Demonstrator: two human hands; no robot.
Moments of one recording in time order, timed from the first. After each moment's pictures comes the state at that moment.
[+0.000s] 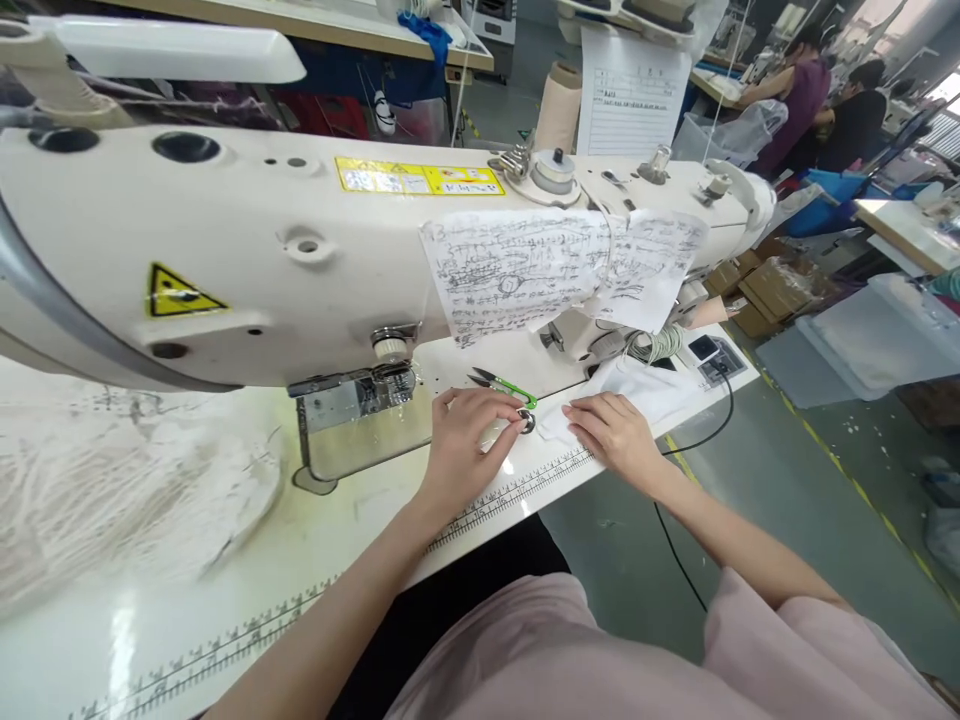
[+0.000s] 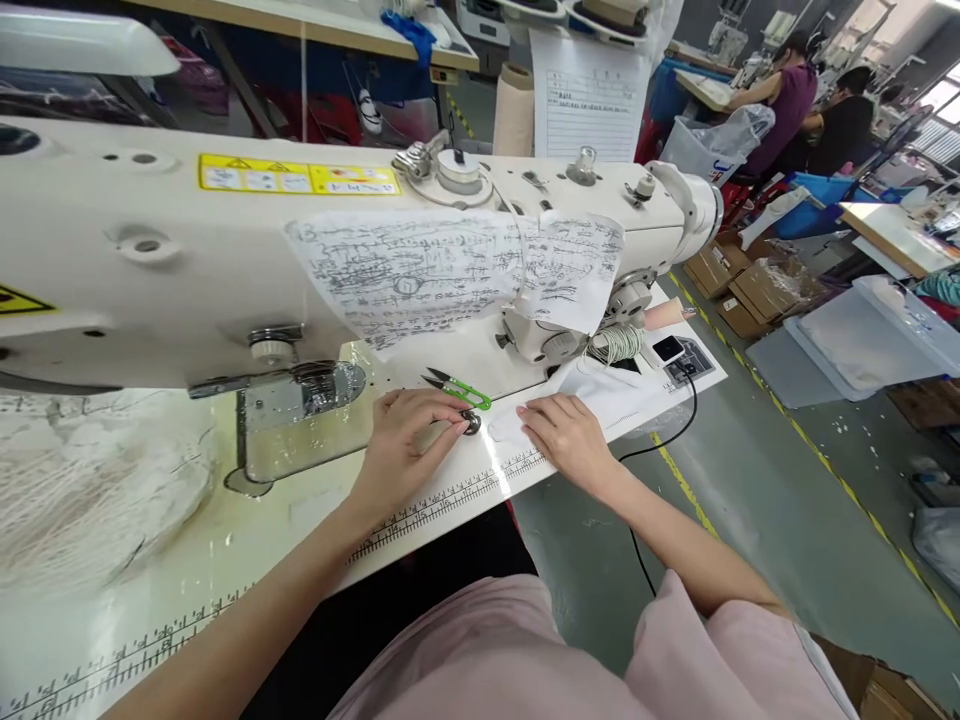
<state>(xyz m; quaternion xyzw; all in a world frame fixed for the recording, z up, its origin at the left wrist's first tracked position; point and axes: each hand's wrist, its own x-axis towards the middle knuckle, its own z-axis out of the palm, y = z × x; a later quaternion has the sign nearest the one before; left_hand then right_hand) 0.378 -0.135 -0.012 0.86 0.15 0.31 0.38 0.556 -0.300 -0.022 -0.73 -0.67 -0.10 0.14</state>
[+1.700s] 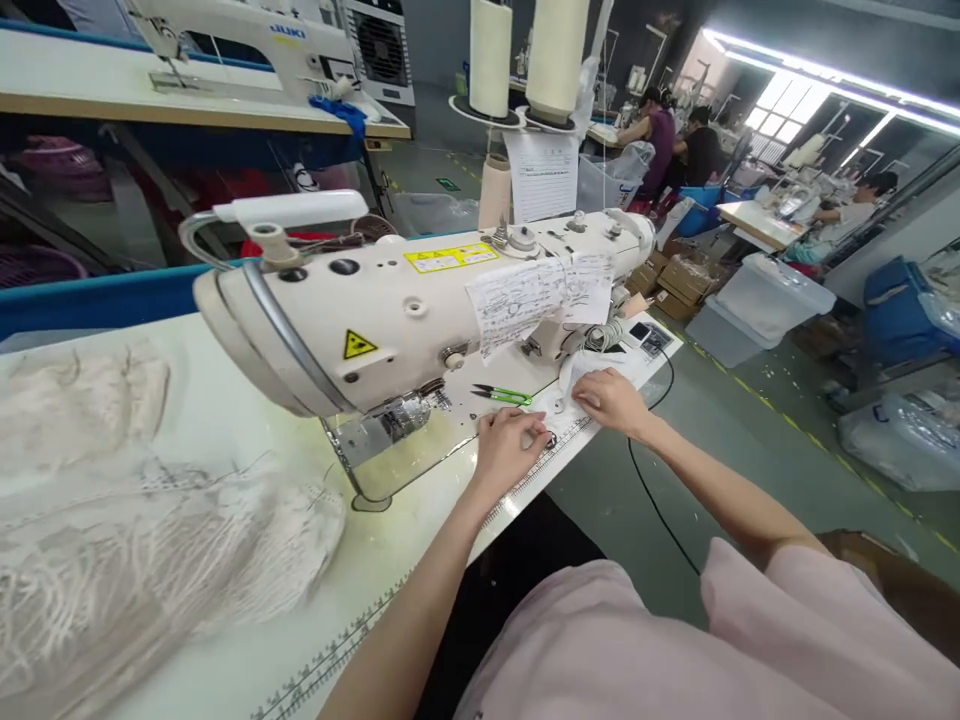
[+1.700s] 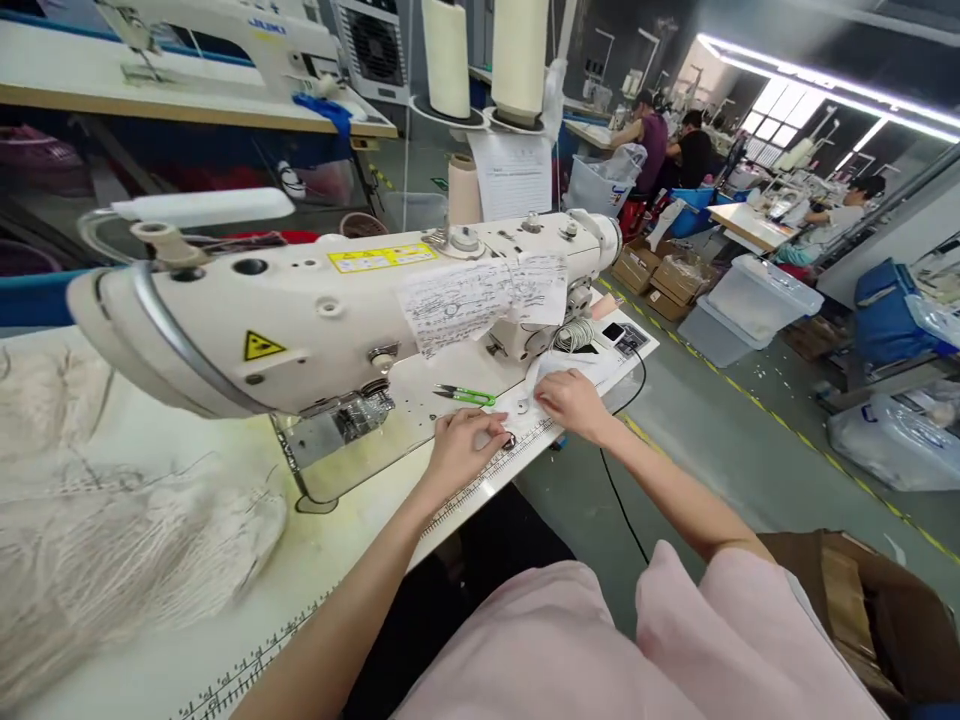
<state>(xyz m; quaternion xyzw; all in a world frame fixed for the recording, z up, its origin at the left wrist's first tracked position) 0.374 -0.144 -0.014 0.89 0.10 0.13 0.42 0.535 -0.301 0.021 -0.81 -0.57 -0.08 0.11</state>
